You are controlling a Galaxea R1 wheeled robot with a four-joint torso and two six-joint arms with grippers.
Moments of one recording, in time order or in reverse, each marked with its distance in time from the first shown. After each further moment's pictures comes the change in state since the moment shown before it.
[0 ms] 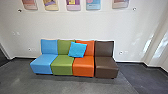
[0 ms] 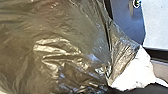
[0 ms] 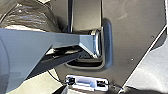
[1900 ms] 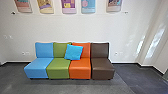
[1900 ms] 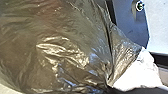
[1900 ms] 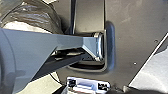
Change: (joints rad) left arm -0.009 0.013 -0.035 0.000 0.008 0.000; right arm -0.008 0.024 -0.015 -0.020 -0.001 0.000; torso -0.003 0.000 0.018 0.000
